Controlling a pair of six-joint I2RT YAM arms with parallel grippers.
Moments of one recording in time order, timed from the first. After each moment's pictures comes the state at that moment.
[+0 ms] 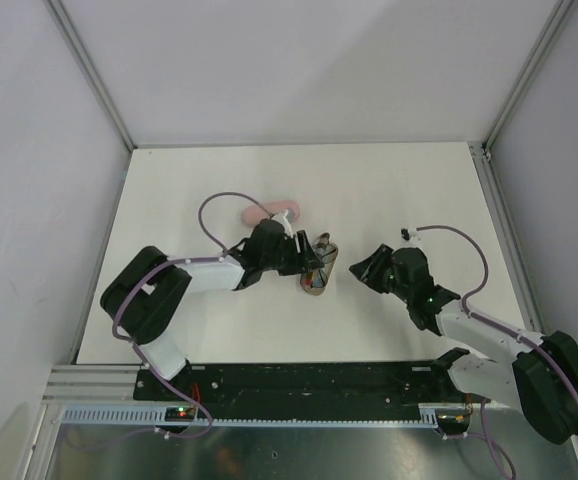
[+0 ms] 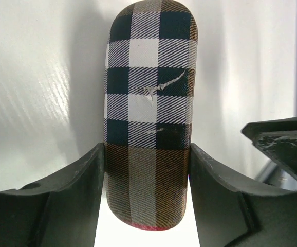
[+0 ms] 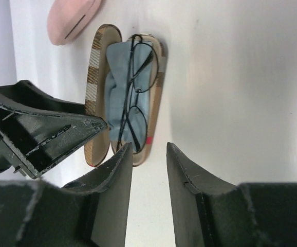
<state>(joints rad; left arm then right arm) -0.66 1.69 0.76 0.33 0.26 -0.80 0.55 1.08 0.38 0.21 0.02 0.95</state>
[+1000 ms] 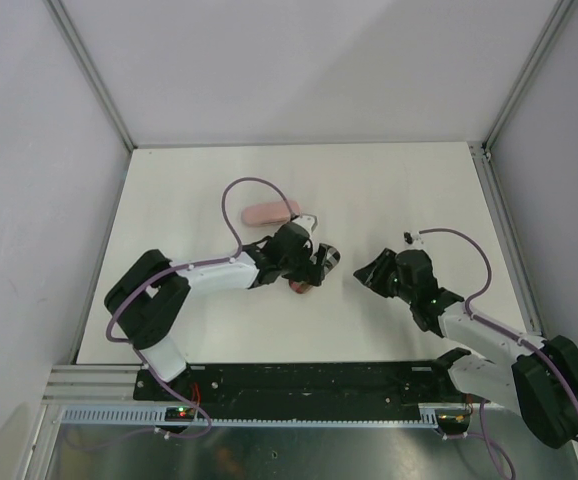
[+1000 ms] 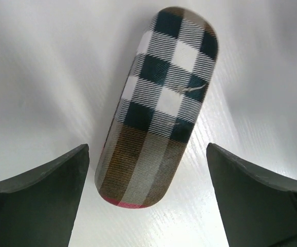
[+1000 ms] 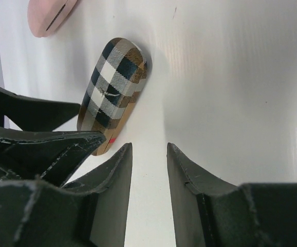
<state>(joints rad) -0.83 1.68 0.93 -0.09 -0.09 -0.48 0.49 1.06 0.35 0.17 -0.02 0.92</state>
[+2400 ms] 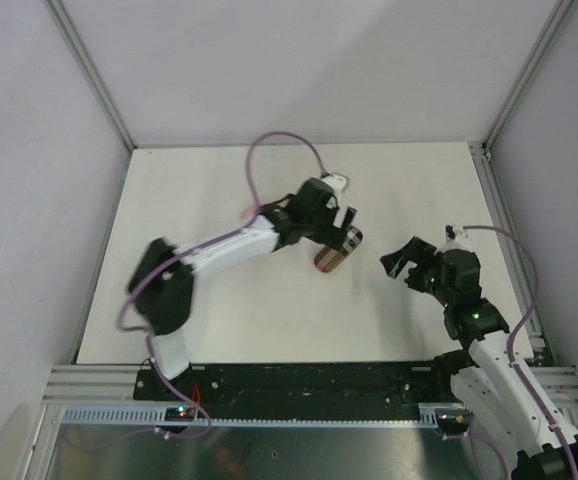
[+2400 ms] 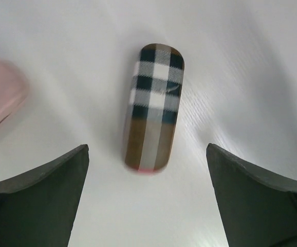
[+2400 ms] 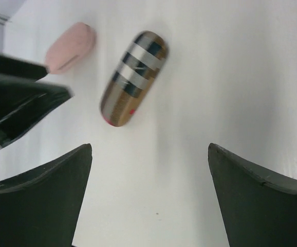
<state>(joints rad) -0.82 1.92 1.51 -0.35 -0.05 -0.24 0.25 0.64 0.42 -0.24 -0.08 0.70</state>
